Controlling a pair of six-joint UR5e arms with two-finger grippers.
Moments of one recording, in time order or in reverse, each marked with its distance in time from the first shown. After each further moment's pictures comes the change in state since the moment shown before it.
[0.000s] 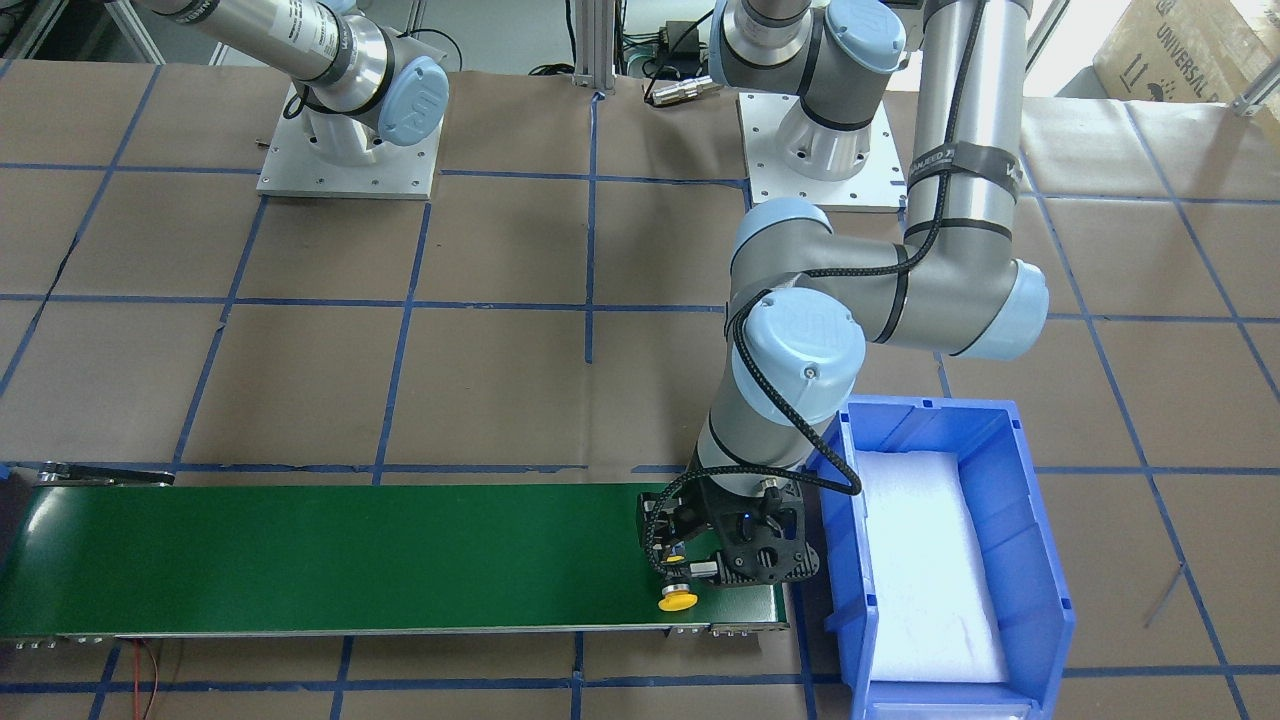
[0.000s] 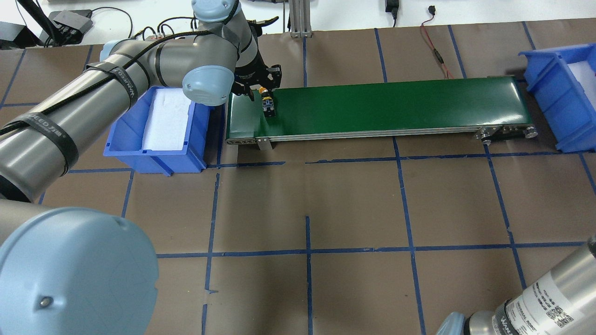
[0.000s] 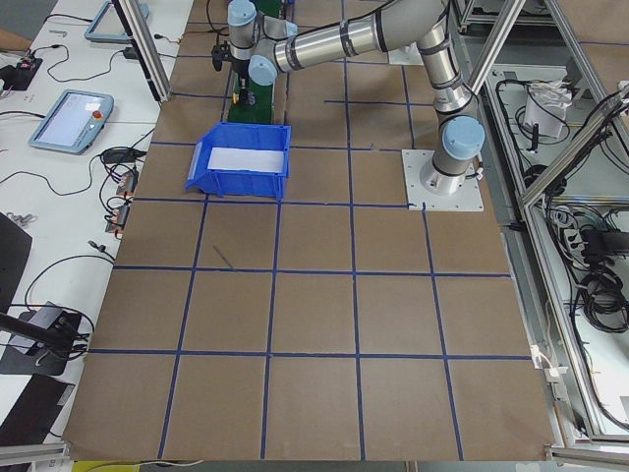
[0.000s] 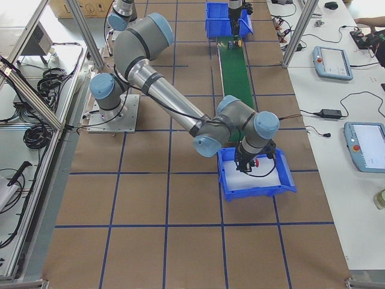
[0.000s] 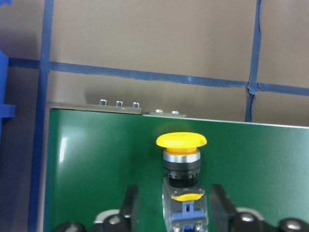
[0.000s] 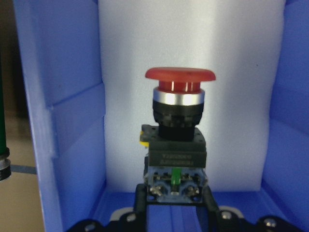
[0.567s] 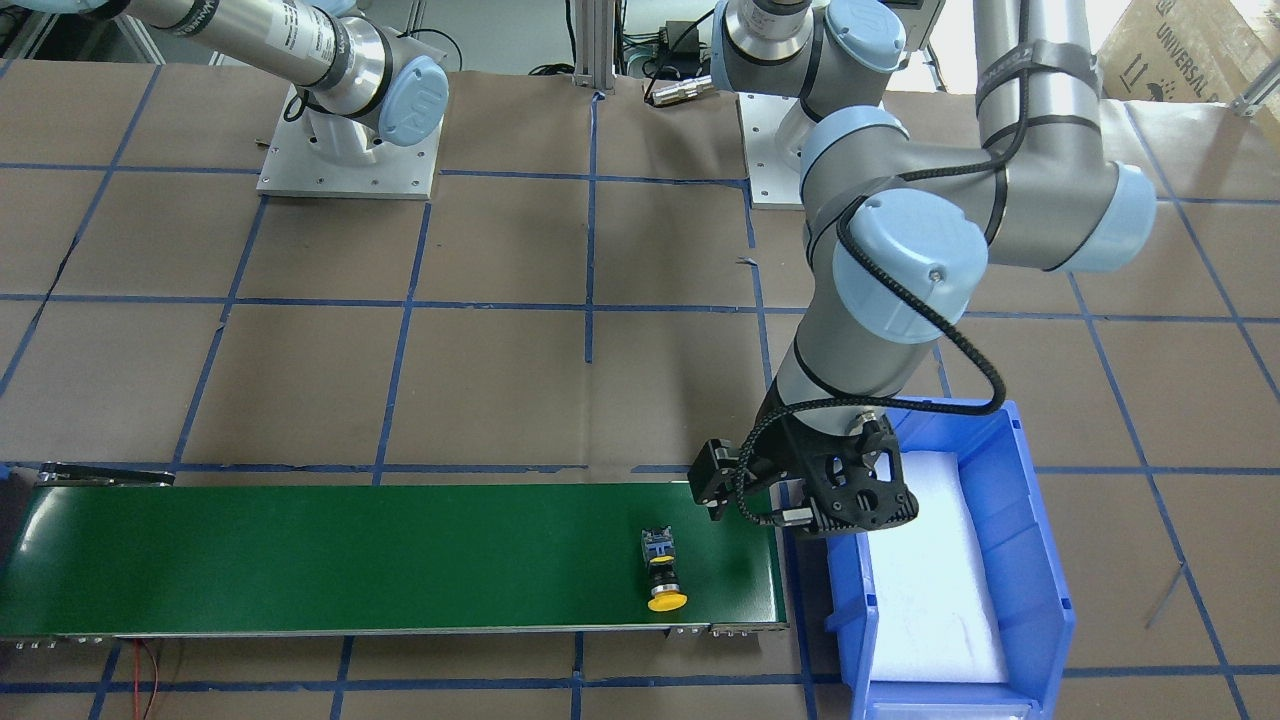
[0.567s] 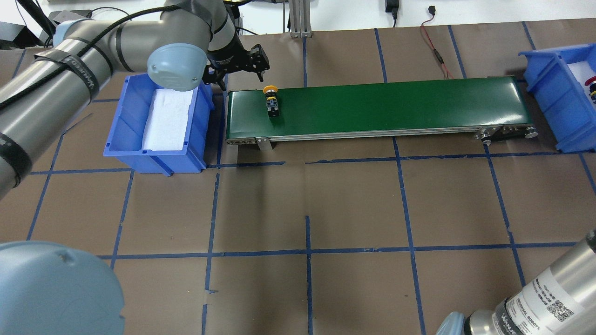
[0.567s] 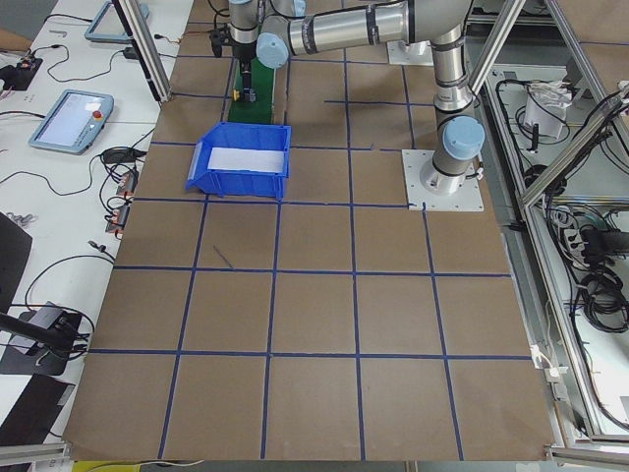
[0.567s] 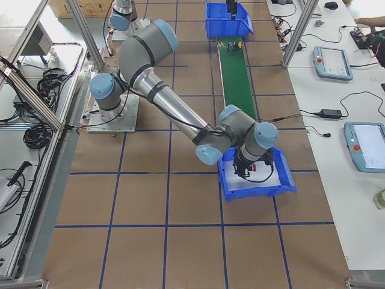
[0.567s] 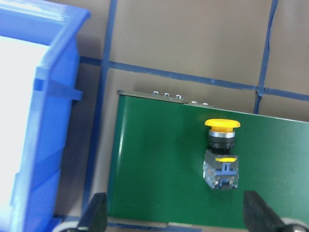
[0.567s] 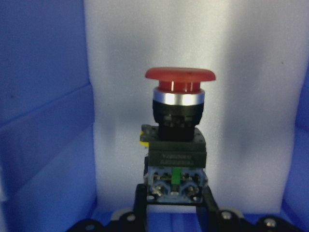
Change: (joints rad) left arm 0.072 0.163 -0.008 -0.177 -0.003 0.074; right arm -0.003 0.056 0.001 -0.017 -0.001 -0.001
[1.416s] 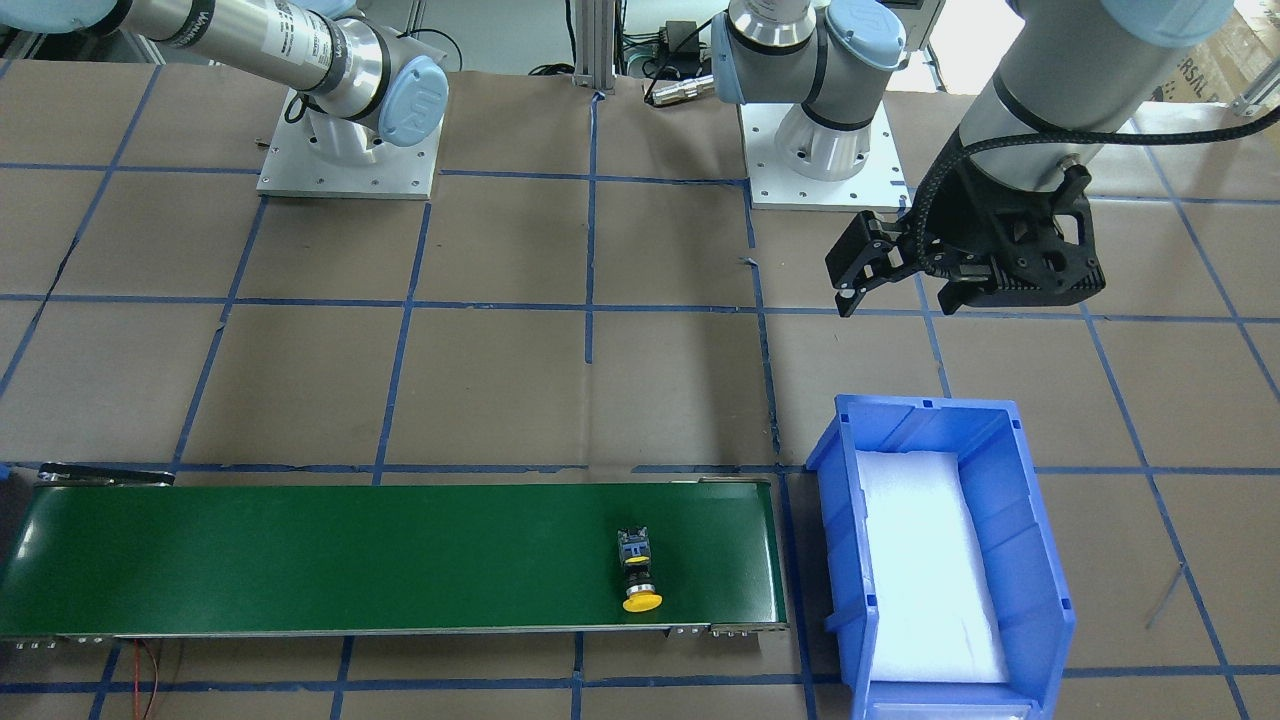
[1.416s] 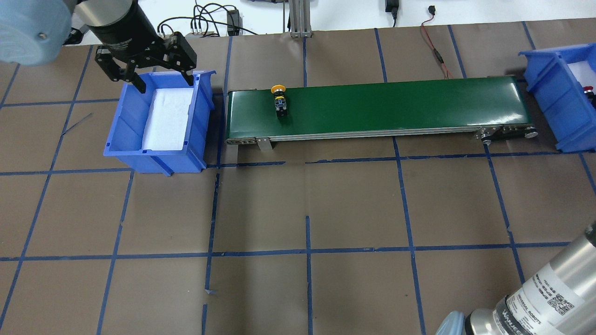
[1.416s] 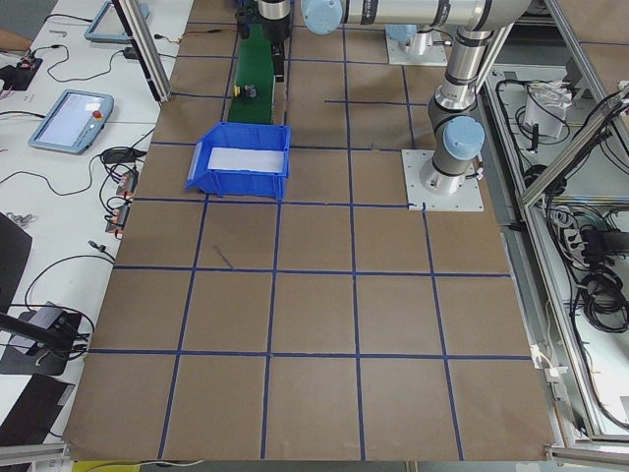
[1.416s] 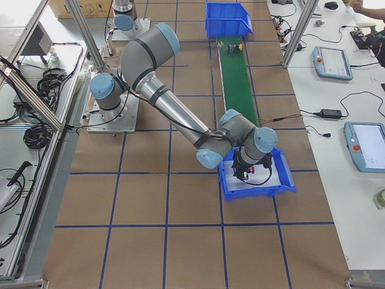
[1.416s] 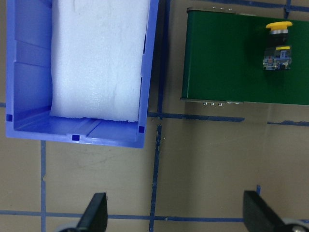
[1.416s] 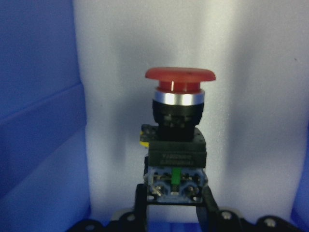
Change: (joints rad) left arm 0.142 0.257 -0.019 -0.376 0.003 0.190; right arm -0.001 0.018 0.003 -0.005 -0.004 0.001
